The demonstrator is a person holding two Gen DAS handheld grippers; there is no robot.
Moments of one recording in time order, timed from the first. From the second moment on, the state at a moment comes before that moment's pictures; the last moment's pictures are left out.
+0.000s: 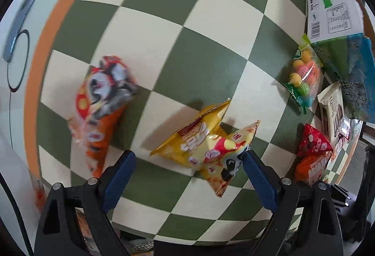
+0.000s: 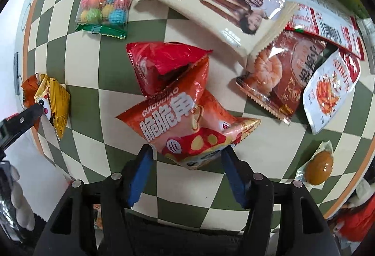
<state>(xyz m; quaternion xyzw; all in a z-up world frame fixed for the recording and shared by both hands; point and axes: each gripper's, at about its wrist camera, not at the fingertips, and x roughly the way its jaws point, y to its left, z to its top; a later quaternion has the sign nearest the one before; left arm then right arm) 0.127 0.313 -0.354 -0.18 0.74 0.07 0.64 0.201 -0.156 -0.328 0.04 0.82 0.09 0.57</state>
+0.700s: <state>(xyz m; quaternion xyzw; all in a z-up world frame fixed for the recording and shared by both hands) 0.130 0.205 -0.339 -0.08 0.73 0.02 0.68 0.197 -0.133 -0.335 0.04 0.78 0.08 0.61</state>
